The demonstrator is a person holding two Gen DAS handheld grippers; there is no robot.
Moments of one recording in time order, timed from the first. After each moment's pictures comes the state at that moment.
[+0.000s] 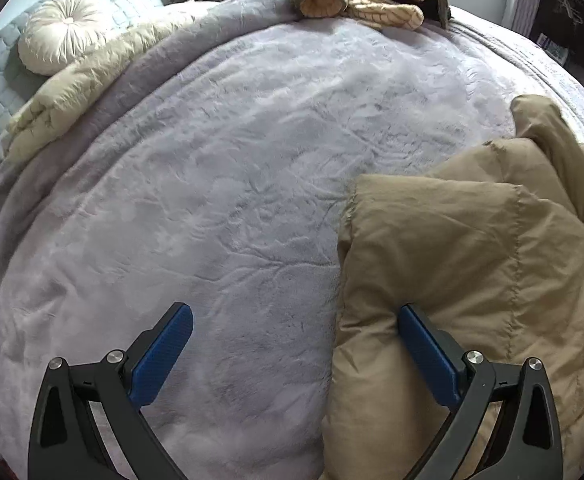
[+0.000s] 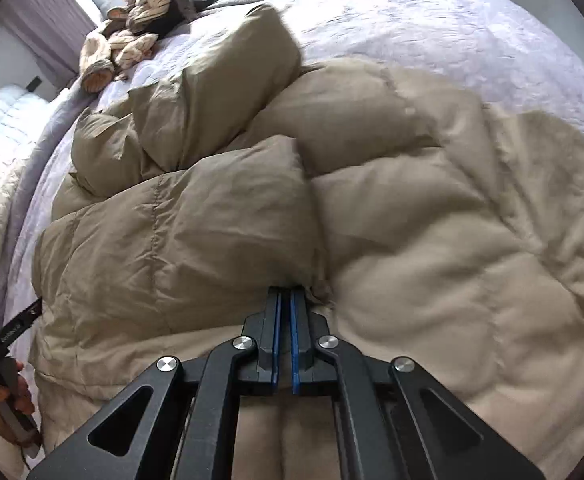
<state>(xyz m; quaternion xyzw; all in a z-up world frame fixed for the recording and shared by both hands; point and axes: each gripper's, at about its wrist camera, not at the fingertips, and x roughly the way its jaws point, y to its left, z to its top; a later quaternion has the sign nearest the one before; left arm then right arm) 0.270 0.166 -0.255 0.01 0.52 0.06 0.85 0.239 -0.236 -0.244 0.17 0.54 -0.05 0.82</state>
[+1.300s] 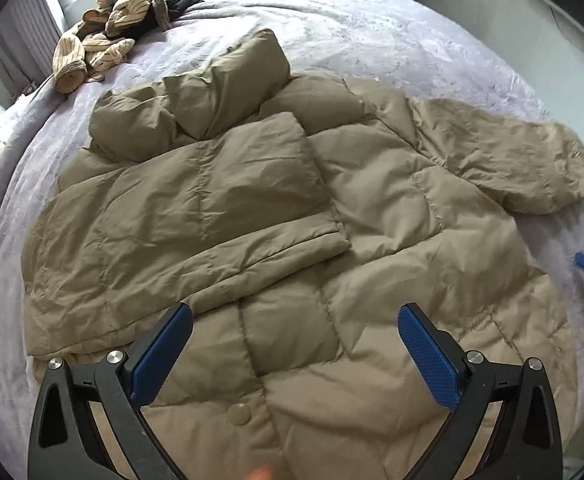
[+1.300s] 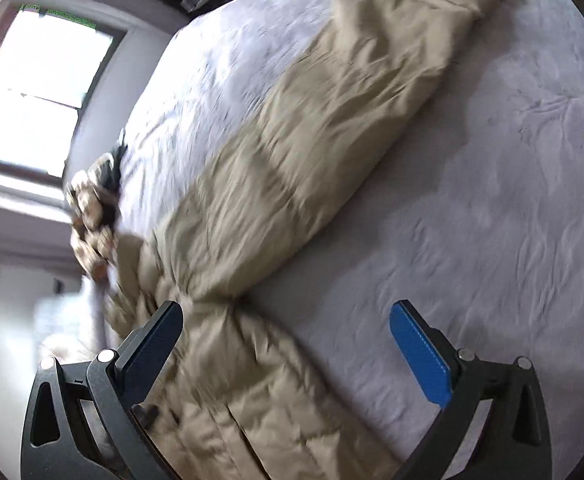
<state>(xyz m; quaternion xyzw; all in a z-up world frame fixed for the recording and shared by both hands) 0.147 -0.158 -0.202 0.13 0.54 -0.17 0.81 0.037 -0.508 -0.234 0.52 0.39 -0.13 0.75</state>
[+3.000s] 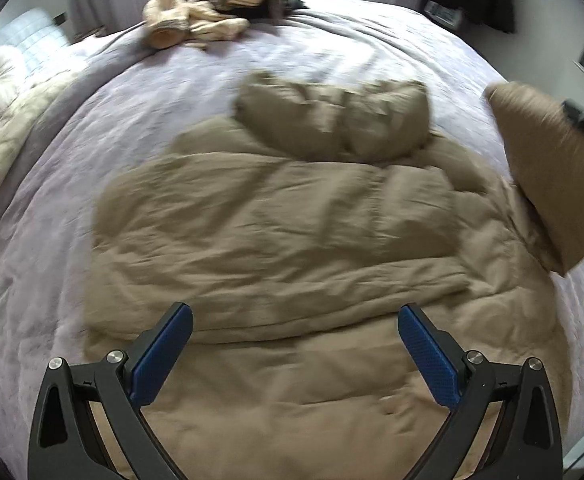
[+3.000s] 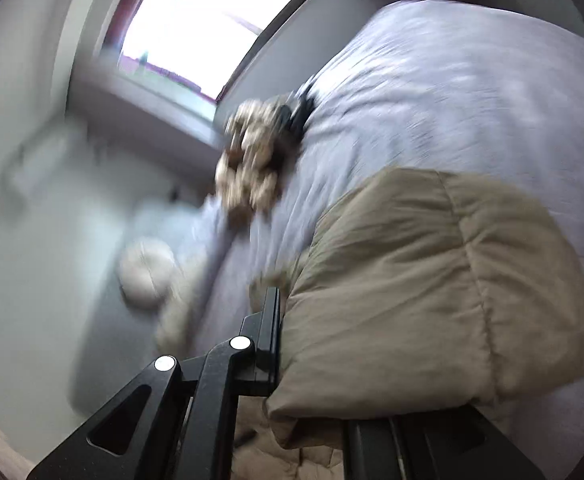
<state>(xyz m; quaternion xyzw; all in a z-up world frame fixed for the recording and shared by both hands) 0.175 -0.013 -0.175 0.02 0.53 -0.08 0.84 0.256 -0.351 -0.122 0.33 0.38 0.20 0.84</state>
